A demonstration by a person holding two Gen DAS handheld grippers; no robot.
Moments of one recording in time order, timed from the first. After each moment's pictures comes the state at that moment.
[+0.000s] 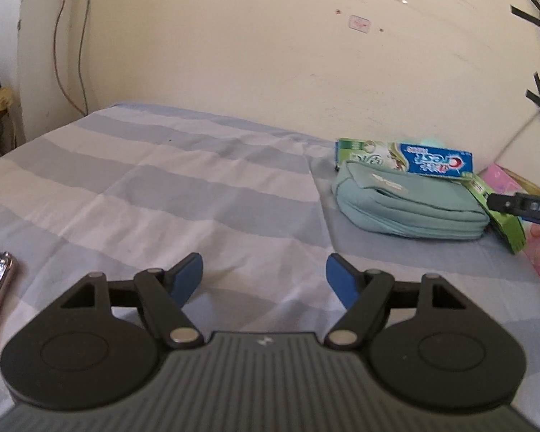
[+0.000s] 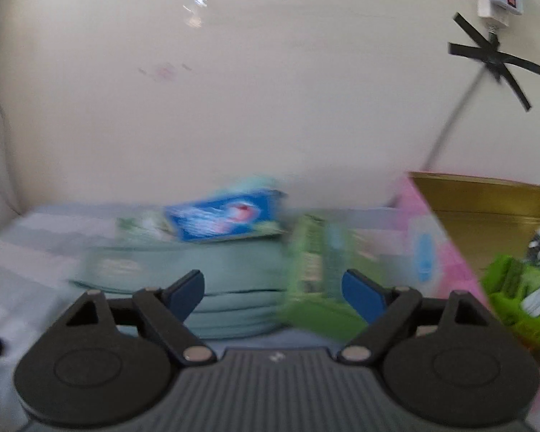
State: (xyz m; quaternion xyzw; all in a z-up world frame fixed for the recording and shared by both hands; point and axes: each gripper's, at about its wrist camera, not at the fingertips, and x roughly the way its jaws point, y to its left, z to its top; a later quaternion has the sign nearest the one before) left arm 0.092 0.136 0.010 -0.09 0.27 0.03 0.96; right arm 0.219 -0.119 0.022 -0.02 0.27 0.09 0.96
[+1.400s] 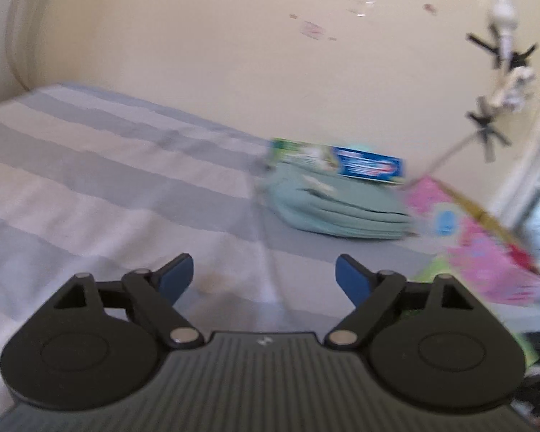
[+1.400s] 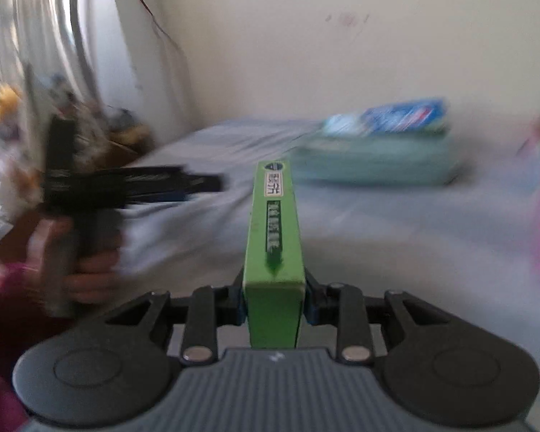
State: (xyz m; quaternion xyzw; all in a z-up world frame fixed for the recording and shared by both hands) left arm 0.087 0.143 0.010 -0.17 0.26 -0.10 0.94; right arm 0.071 -0.119 0.020 0.00 0.33 0.39 0.86
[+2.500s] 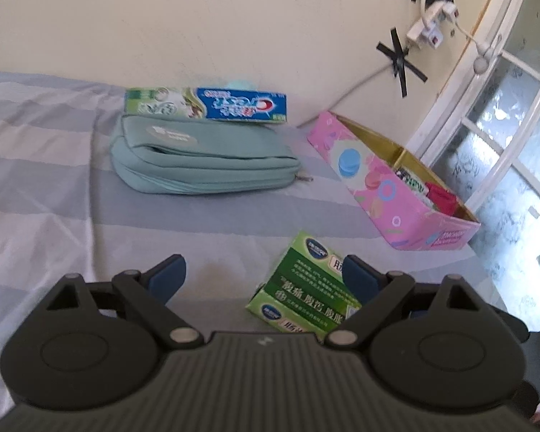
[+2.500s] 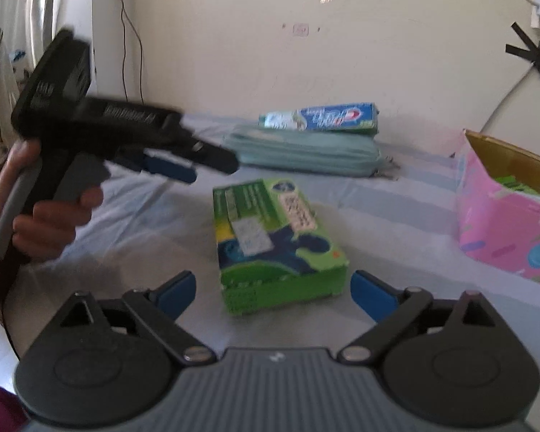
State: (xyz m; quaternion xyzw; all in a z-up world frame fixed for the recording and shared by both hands) left arm 0.113 0.064 0.017 -0.14 0.33 -0.25 0.90; right arm 0.039 -0.133 -0.001 -0.08 0.30 0.26 0.91
